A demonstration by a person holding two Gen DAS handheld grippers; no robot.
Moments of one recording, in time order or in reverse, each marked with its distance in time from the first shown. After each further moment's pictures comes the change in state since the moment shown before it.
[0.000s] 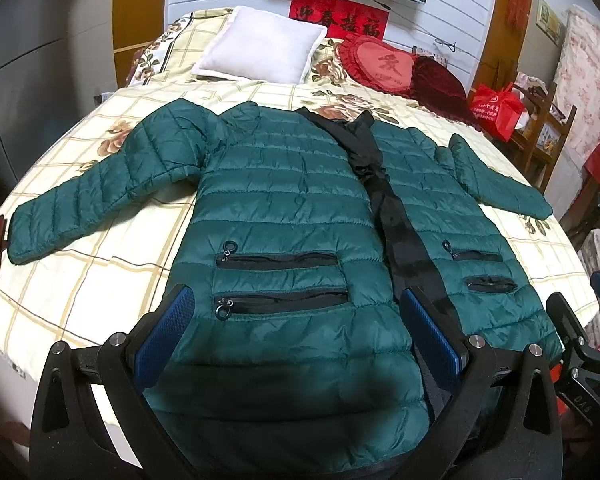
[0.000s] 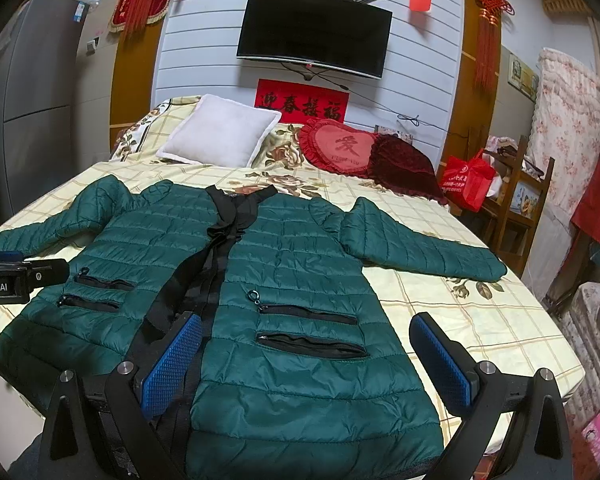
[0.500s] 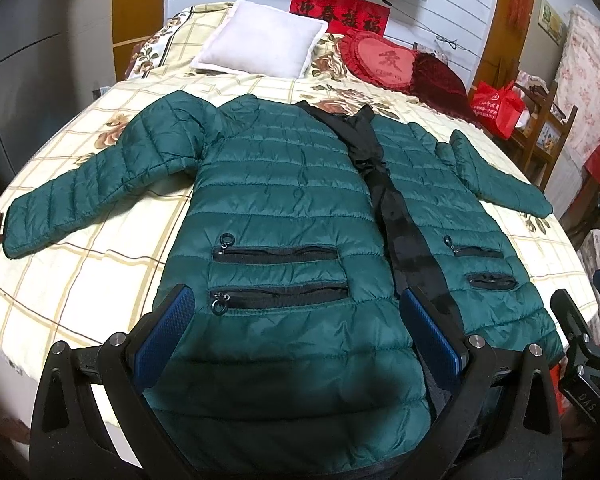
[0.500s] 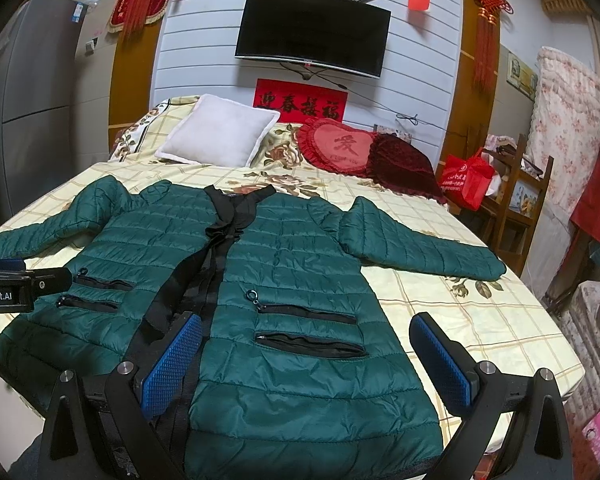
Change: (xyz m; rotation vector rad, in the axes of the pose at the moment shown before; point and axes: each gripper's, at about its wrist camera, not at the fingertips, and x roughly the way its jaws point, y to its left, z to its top) left arm 0.005 0.001 -0.003 -0.010 0.015 -0.006; right arm 0.000 -0.001 0.000 0.001 -0.002 -0.001
